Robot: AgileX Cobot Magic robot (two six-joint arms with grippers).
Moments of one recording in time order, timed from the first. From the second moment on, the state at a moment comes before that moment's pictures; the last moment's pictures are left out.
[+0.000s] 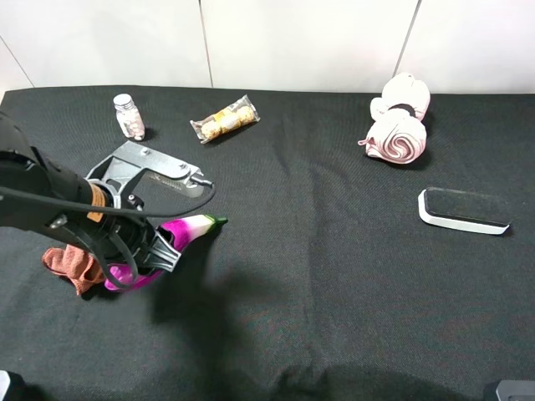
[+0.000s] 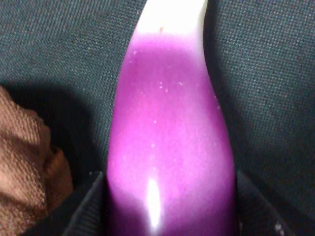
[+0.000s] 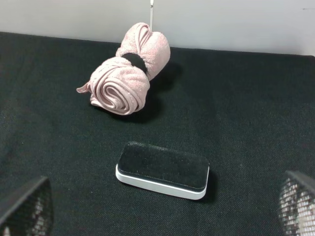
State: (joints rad) left arm -0.79 1.47 -0.50 0.11 0.25 -0.48; right arm 0.11 -0.01 -0.50 -0.02 1.02 0.00
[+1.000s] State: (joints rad) left arm -0.79 1.60 -0.46 0.11 0.09 -0.51; right arm 0.11 -0.01 -0.50 -0.02 1.02 0.00
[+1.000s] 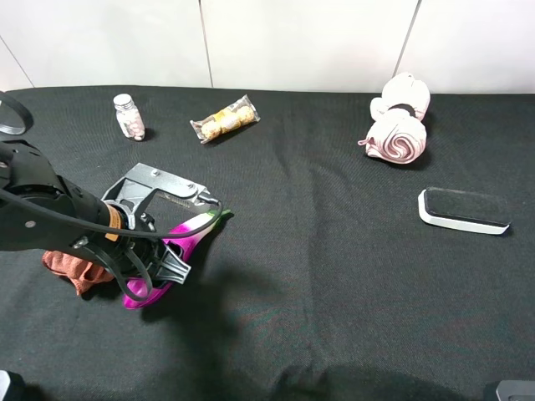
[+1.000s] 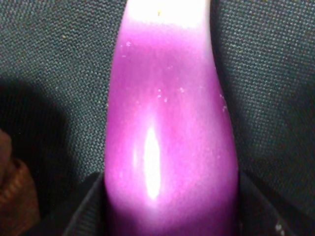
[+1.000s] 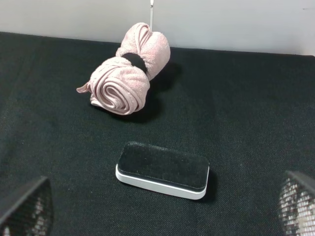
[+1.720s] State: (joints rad) left arm -0.79 1.60 -0.46 0.11 0.09 -0.53; right arm 0.11 -0.01 -0.50 -0.02 1.02 0.00
